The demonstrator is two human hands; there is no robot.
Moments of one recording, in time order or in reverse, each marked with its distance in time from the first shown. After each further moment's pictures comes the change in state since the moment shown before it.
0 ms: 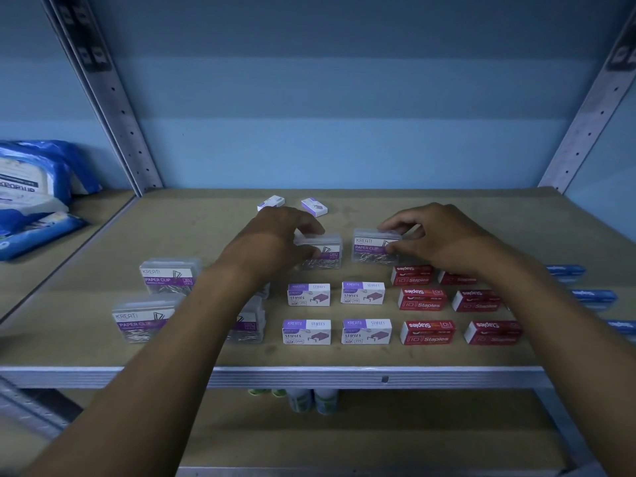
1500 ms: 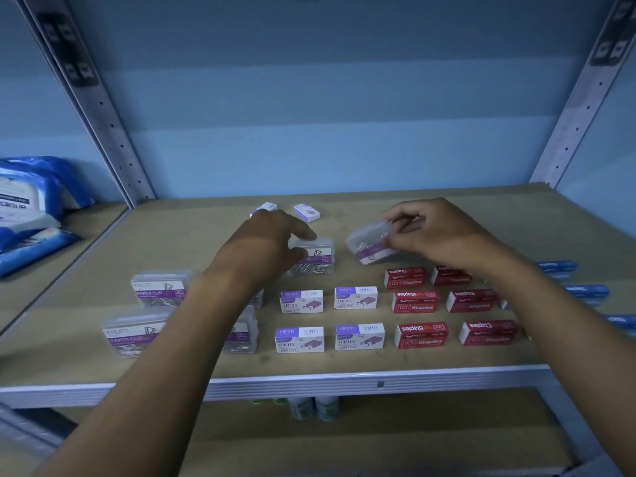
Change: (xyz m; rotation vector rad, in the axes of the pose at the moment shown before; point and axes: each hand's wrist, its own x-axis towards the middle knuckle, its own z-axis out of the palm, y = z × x) left_hand 0.002 0.008 -0.003 0.143 0.018 -0.020; right_hand -0.007 0.003 -0.004 0.254 0.111 0.054
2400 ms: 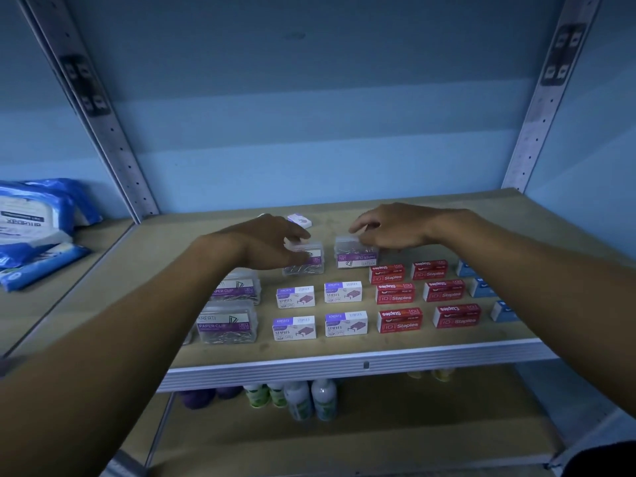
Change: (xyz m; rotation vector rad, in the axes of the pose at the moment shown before) left_hand 0.018 0.003 -0.022 0.170 -0.345 0.110; right_hand 0.018 -0.029 -0.013 -0.401 -0.433 0.005
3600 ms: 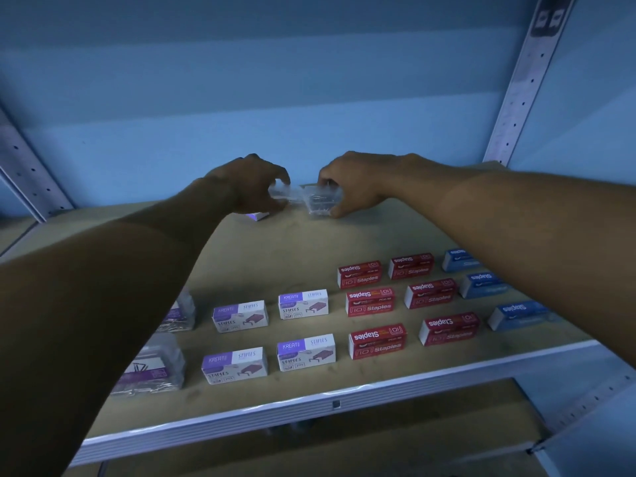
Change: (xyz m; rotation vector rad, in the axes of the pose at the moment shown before) left_hand 0.145 -0.012 -0.003 0.278 0.164 0.102; right_hand 0.095 0.045 -0.024 -0.421 0.148 -0.064
